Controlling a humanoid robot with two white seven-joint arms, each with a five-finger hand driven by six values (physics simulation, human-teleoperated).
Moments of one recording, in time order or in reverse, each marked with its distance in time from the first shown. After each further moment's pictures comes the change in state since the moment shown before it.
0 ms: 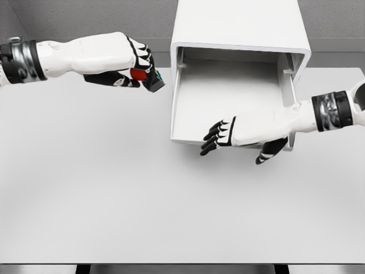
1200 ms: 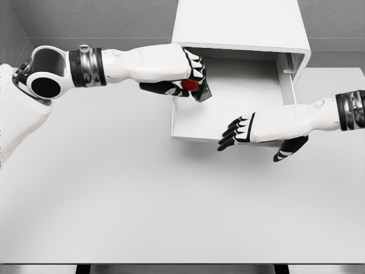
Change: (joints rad) left arm -0.023 -0.245 -0.051 0.088 -0.102 0.000 -0.003; right arm -0.009 -0.089 -0.007 -0.016 -0.005 -0.014 0.000
